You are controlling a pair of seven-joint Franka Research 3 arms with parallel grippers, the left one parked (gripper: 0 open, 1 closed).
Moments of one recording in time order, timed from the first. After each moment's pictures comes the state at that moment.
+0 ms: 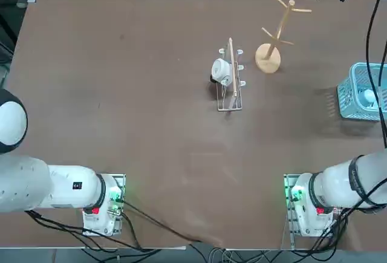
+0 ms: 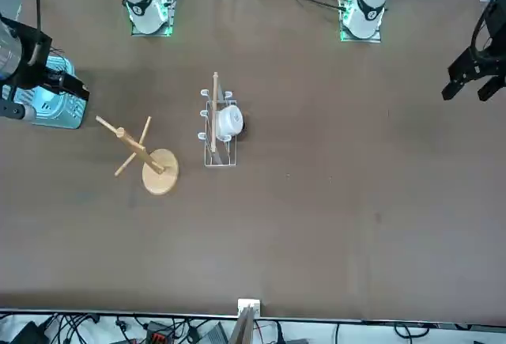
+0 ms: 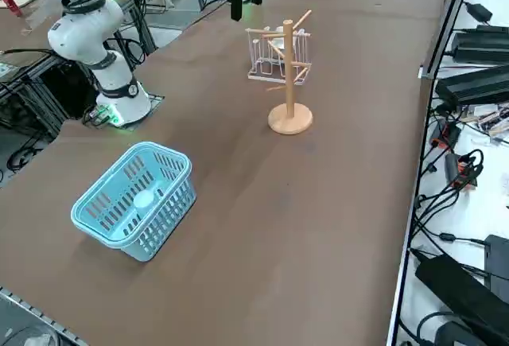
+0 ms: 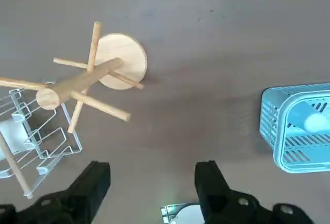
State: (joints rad) arm 0.04 0.10 0.00 -1.51 0.02 1.43 0.21
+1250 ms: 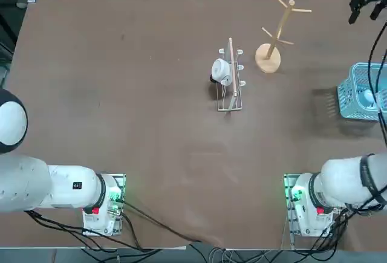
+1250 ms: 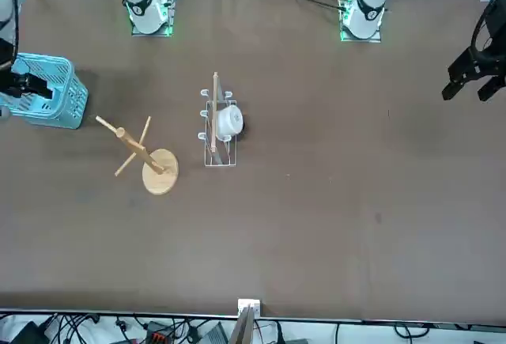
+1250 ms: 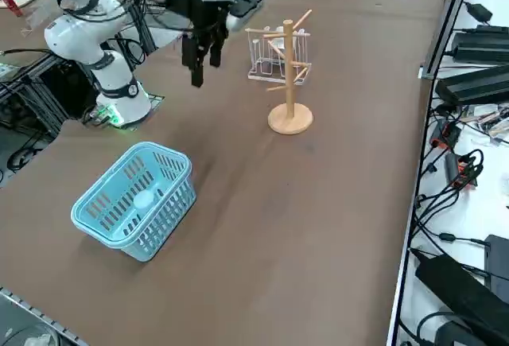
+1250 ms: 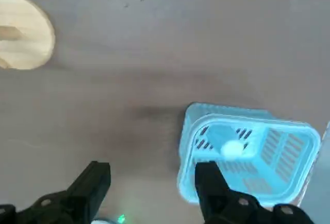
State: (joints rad) arm -0.20 -0.02 -0.02 -1.87 -0.16 1.72 -0.26
